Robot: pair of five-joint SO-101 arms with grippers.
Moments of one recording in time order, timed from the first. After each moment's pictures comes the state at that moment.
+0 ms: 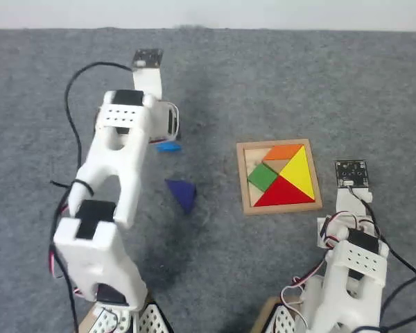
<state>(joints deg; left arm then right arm) -0.2 20.1 -0.2 70.0 11.4 19.6 -50.7 80.9 44.2 21.5</state>
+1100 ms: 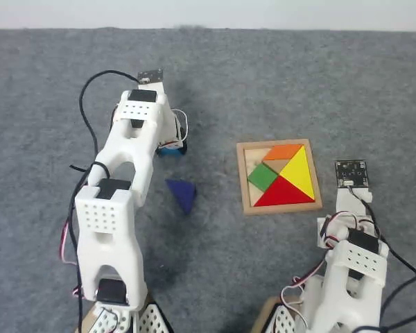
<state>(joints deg) -0.1 38.7 -14.7 77.9 20.1 19.6 -50.7 80.9 44.2 21.5</state>
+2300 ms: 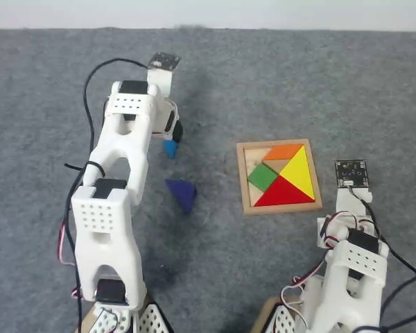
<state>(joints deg) -2.1 38.8 -21.9 76.4 -7.2 19.6 -50.7 80.9 44.2 21.5</state>
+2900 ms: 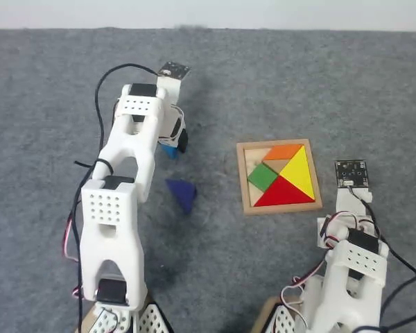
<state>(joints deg) -0.1 46.5 -26.8 80.1 -7.5 19.6 -50.7 80.9 44.2 21.5</state>
